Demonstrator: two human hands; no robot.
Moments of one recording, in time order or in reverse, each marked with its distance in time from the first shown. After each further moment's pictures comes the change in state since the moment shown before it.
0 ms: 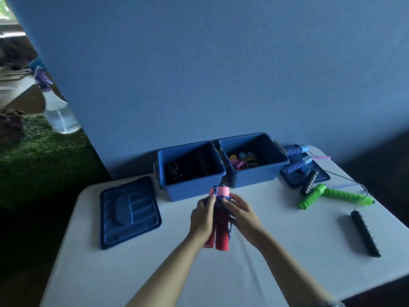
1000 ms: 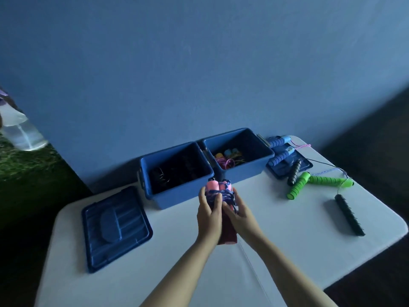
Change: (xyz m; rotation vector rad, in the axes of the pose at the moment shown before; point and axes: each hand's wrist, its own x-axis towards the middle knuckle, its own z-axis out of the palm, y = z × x) left_hand 0.008 0.005 0.035 -0.033 0.037 0.241; right_hand 0.000 0.011 -0.007 -0.295 0.265 -0.012
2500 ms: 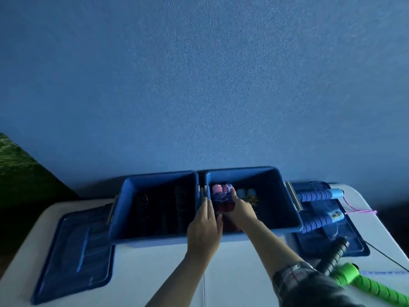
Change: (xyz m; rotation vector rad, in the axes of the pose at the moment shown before) left_hand 0.191 -0.010 0.102 1.018 0.110 0.206; right_hand 0.309 0.001 -0.051 -0.784 -0.386 -0.019
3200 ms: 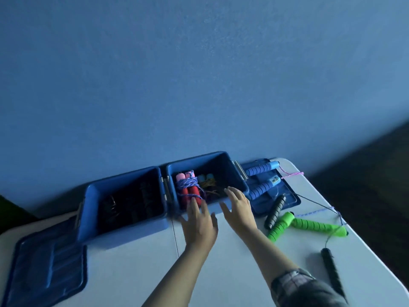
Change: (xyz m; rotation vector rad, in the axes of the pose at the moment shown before) left_hand -0.057 0.072 0.006 0.062 -0.145 0.010; right_hand -0.121 0.070 -0.008 0.013 0.590 -0.129
